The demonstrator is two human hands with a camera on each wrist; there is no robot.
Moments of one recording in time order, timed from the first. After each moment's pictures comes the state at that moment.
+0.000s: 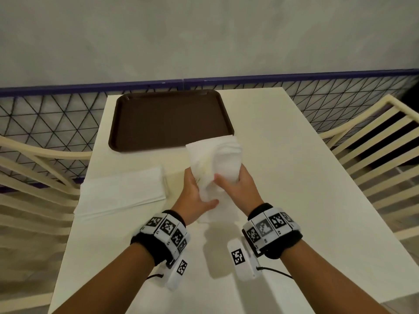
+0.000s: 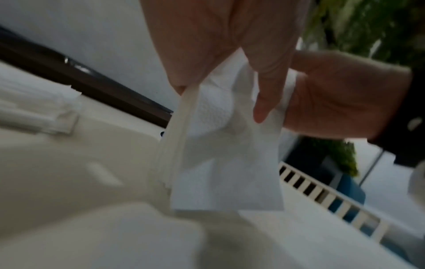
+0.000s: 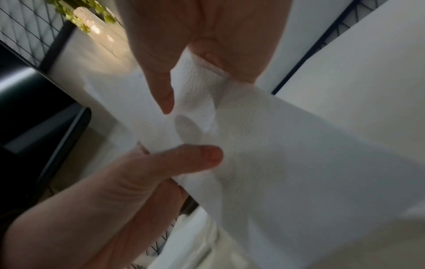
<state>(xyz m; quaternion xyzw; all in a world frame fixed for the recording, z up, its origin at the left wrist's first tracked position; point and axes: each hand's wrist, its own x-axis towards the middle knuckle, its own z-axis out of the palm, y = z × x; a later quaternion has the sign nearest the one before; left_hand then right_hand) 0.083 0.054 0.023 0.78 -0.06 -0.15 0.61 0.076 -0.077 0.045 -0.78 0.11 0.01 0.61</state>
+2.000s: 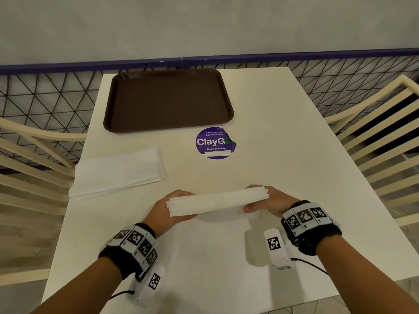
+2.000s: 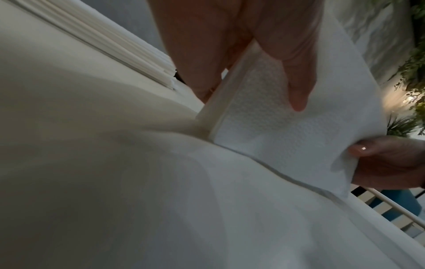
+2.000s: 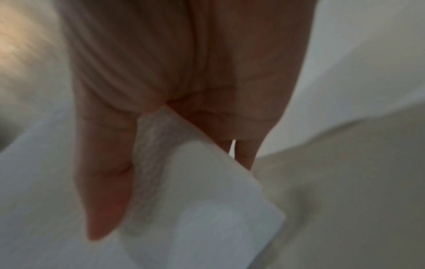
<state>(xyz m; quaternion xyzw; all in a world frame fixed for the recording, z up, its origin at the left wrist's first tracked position) 0.037 0.107 -0.039 0.79 0.00 -0.24 0.56 0.047 -0.170 -0.011 -0.71 0.10 0.32 0.62</state>
